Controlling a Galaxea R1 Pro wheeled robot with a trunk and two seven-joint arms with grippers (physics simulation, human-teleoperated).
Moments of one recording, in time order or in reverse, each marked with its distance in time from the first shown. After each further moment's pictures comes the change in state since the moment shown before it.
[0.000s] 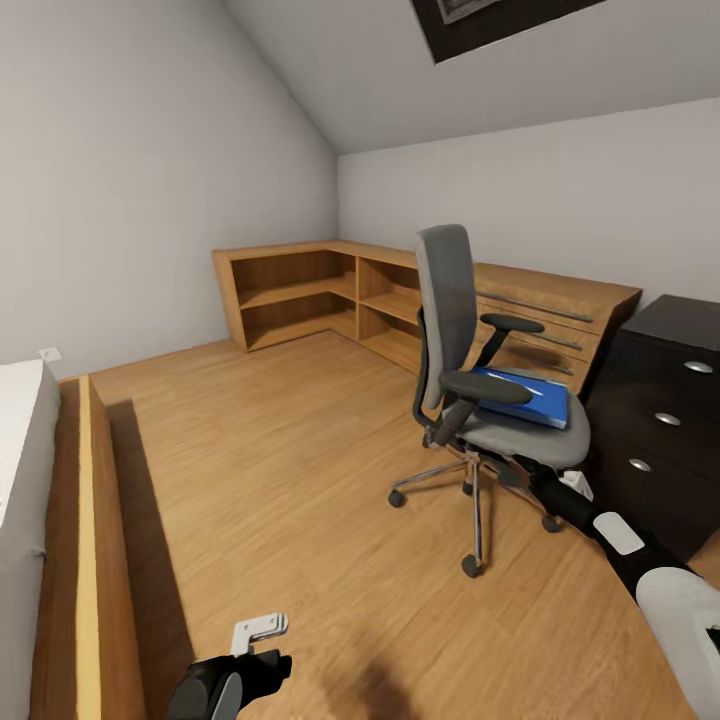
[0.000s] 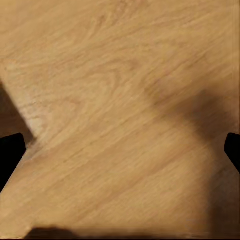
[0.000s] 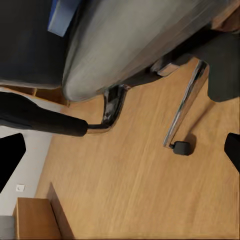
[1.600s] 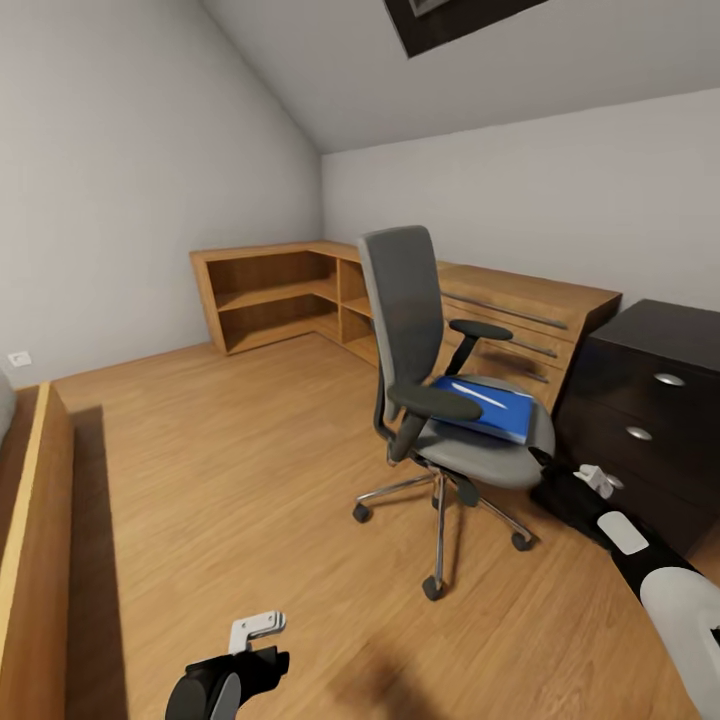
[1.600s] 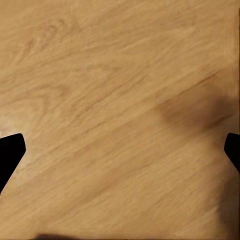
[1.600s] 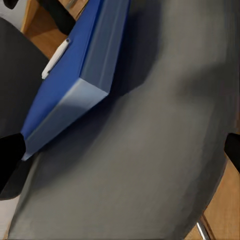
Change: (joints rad) left arm 0.001 0.003 0.002 0.000 0.000 -0.030 0.005; right arm 0.000 -0.011 -0.001 -0.005 0.005 -0.193 -0.010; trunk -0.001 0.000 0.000
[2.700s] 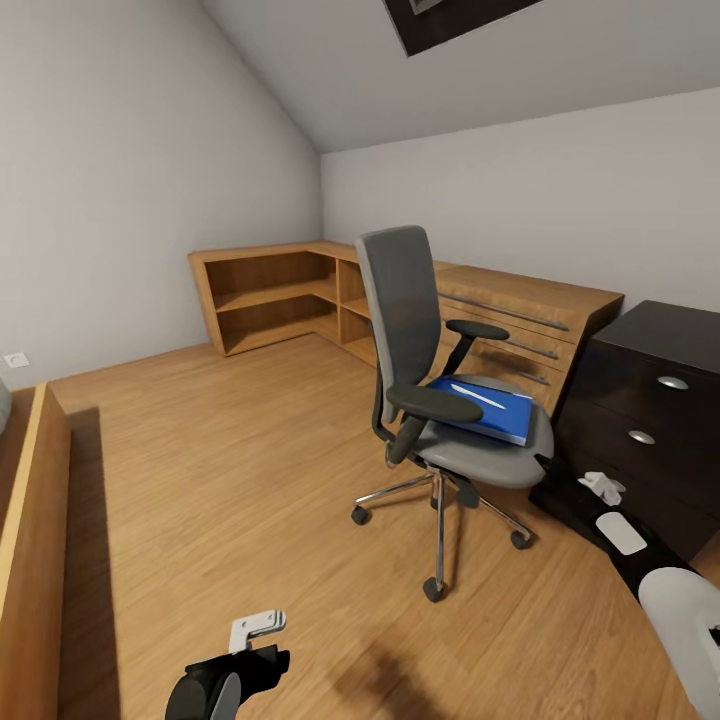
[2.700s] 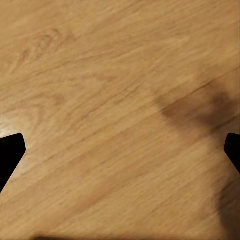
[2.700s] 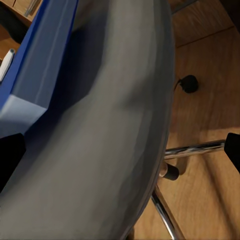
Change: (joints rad) left arm 0.000 0.000 0.000 0.000 0.000 -0.008 -0.004; right arm 0.000 0.004 0.000 0.005 -0.006 -0.028 -0.144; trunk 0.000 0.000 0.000
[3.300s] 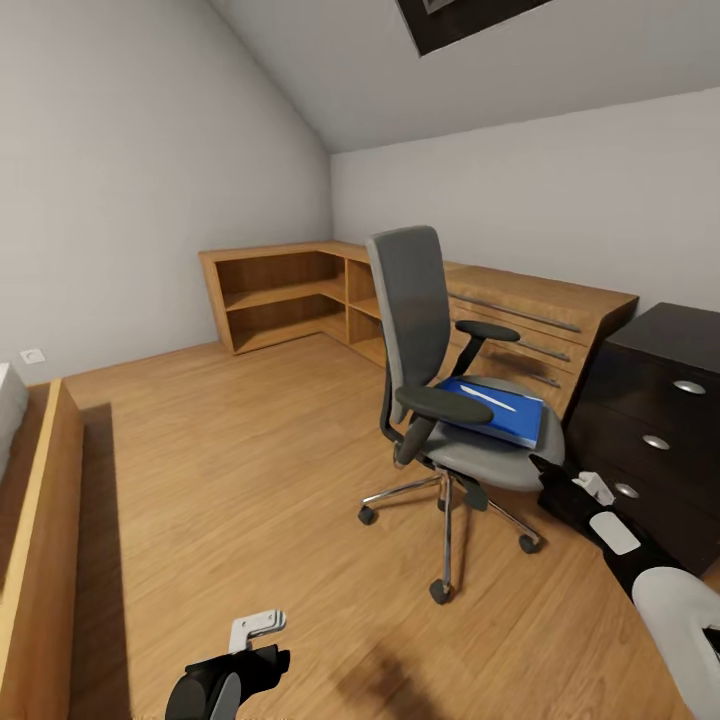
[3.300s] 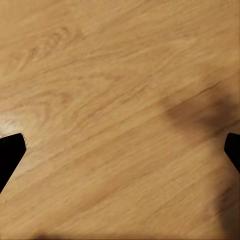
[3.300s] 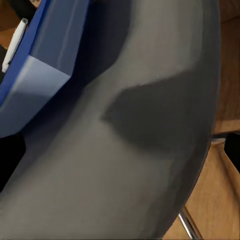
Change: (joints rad) left arm 0.000 0.000 0.000 0.000 0.000 -0.001 -0.002; right arm 0.000 0.017 -0.001 -0.001 0.004 -0.001 -0.001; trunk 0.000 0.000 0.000
